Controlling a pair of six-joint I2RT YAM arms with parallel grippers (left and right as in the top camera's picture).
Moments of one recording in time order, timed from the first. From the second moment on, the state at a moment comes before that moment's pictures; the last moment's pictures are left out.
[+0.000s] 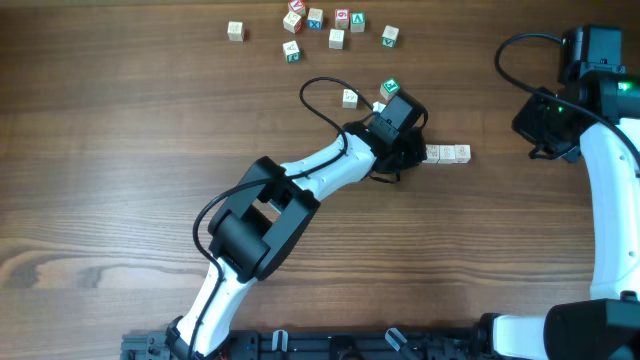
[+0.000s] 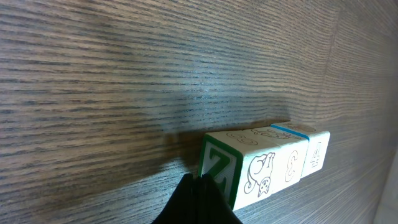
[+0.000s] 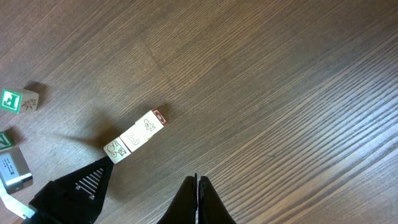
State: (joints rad) left arm -0.77 2.26 1.59 -0.28 0.26 -0.97; right arm -0.11 1.55 1.55 -1.26 0.14 0.54
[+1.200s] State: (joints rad) left arm -0.78 2.26 1.59 -0.26 0.29 -0.98; right arm -0.11 1.55 1.55 -1.27 0.14 0.54
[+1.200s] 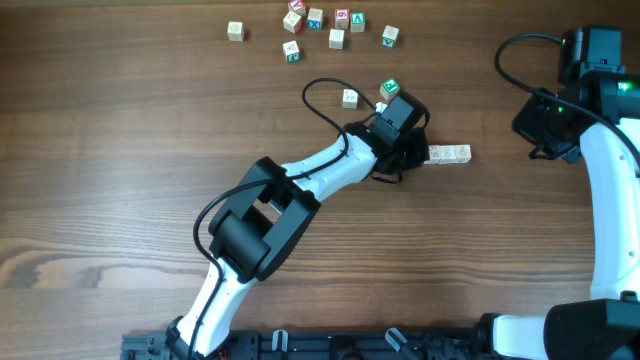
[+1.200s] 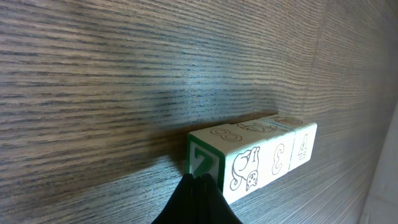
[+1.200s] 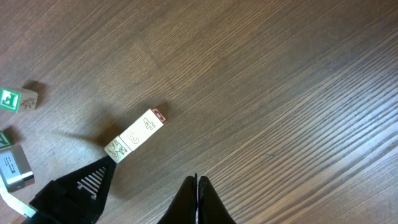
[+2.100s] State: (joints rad) left arm -0.77 2.26 1.59 -0.31 0.29 -0.98; right arm -0.11 1.85 1.55 -1.26 0.23 0.66
